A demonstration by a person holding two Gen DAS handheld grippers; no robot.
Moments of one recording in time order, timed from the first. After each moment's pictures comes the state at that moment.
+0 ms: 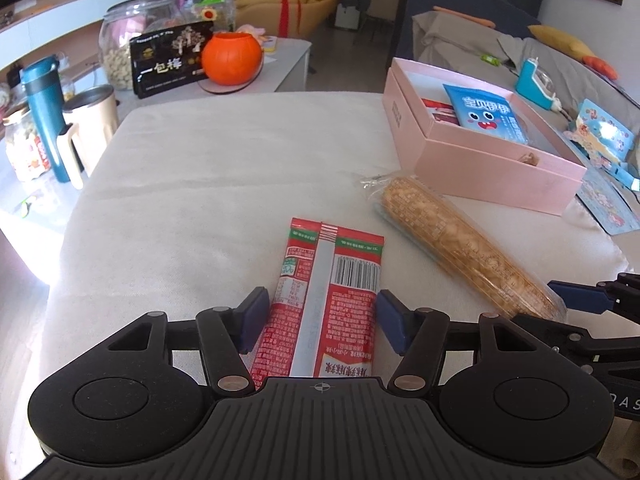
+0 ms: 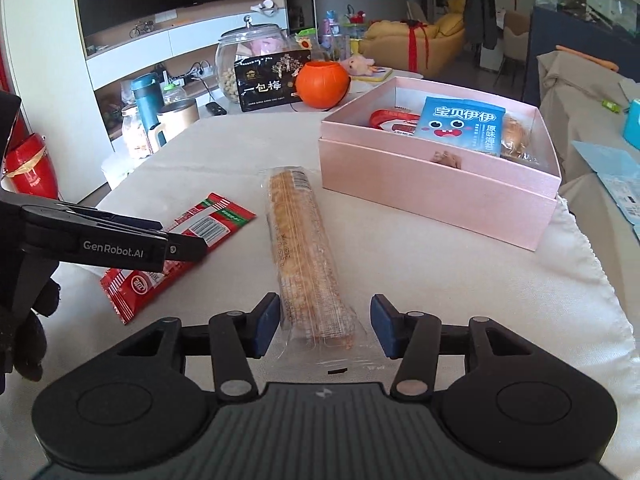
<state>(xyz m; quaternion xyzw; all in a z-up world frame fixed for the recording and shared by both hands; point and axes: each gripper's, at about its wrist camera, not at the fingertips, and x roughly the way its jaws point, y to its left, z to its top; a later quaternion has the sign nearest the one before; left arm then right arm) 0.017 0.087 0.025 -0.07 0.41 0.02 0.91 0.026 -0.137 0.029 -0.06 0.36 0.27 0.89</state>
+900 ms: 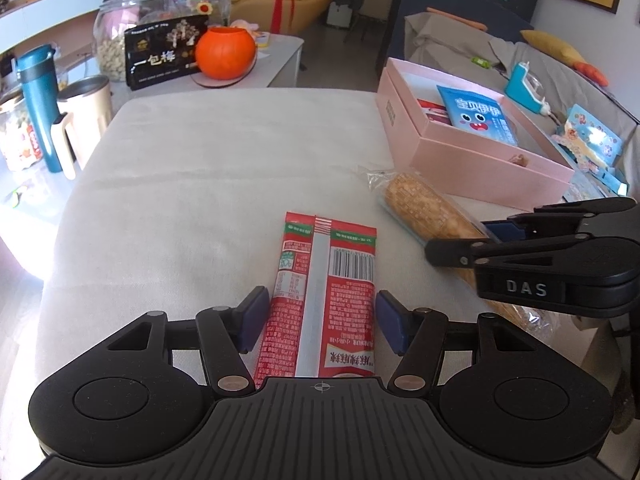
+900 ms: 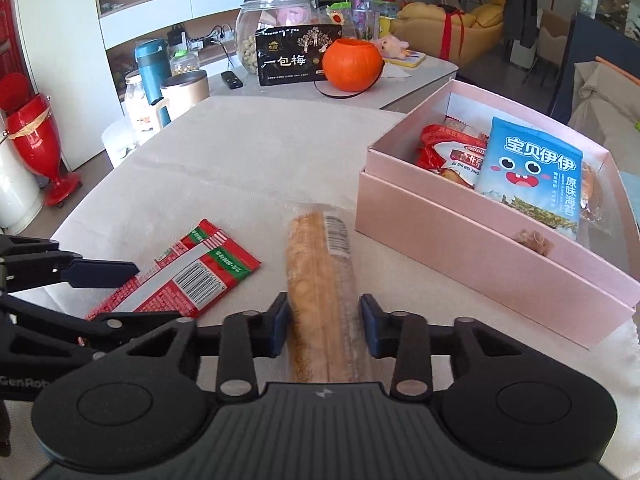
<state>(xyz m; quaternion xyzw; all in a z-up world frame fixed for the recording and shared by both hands) 0.010 0.096 0.025 -0.09 0.41 0.00 0.91 0.088 -0.075 0.030 -0.12 0.39 0.30 0.86</state>
